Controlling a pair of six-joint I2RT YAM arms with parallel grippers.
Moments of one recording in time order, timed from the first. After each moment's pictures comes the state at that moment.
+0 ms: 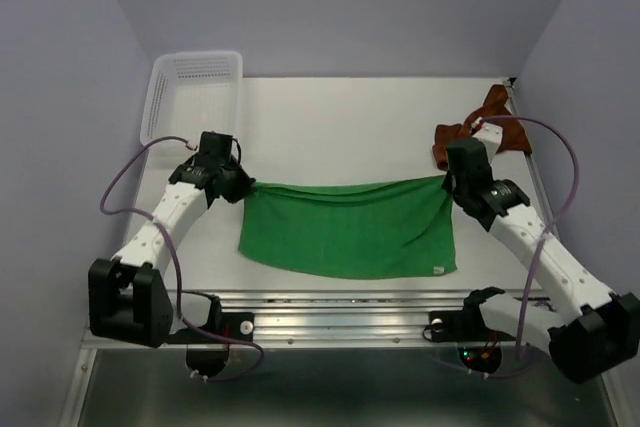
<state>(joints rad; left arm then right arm) -0.22 1.17 0.92 -0.62 0.03 -0.84 0.38 0.99 0.91 -0.60 0.59 0.50</state>
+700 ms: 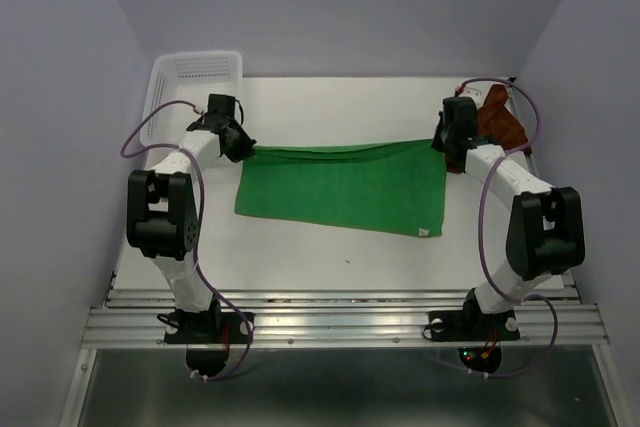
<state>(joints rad) -0.11 1.79 1.29 -0.42 0.01 -0.75 0.16 1.63 1.14 -0.17 0.35 0.32</state>
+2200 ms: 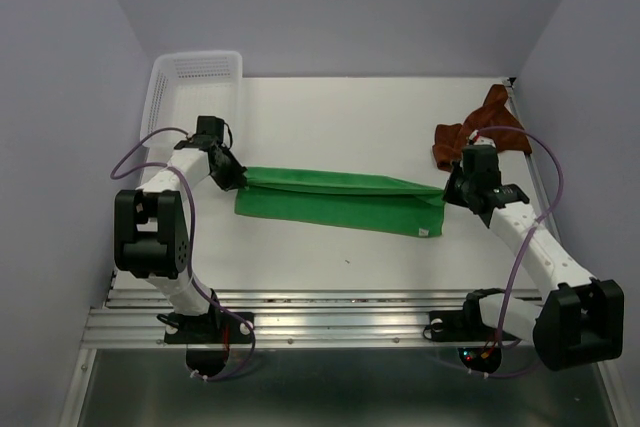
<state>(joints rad) -0.06 1.64 1.09 -0.56 0.09 -0.70 0.15 1.13 0.78 -0.44 0.17 0.37</state>
